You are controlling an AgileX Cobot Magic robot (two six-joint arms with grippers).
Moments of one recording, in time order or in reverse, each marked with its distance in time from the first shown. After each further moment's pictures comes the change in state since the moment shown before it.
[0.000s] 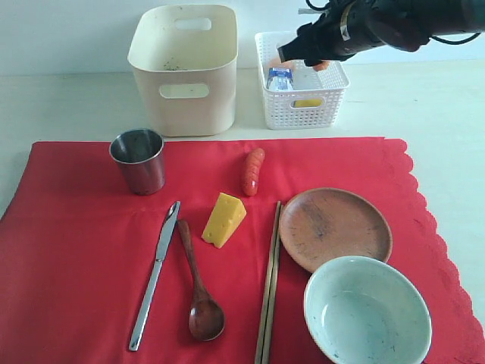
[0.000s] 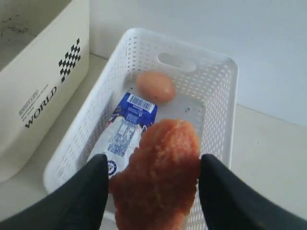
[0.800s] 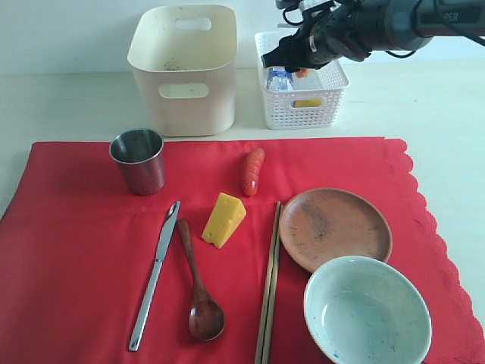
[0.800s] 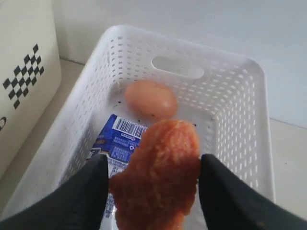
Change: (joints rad) left arm 0.000 0.000 0.000 0.000 0.000 0.000; right arm -0.003 0.298 -0.322 -0.001 0.071 0.037
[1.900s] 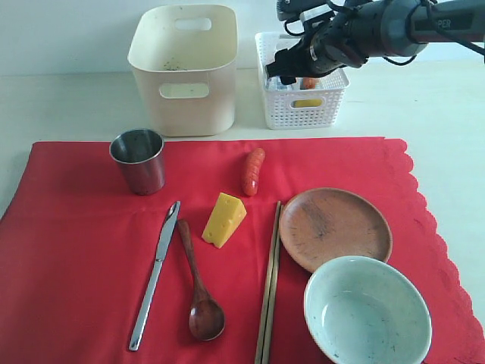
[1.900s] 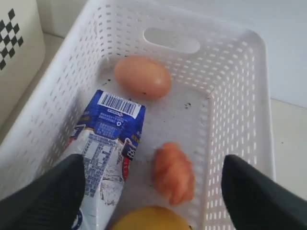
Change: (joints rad) left arm 0.000 0.000 0.000 0.000 0.000 0.000; right arm 0.000 0.025 -0.002 -0.002 0.055 0.000
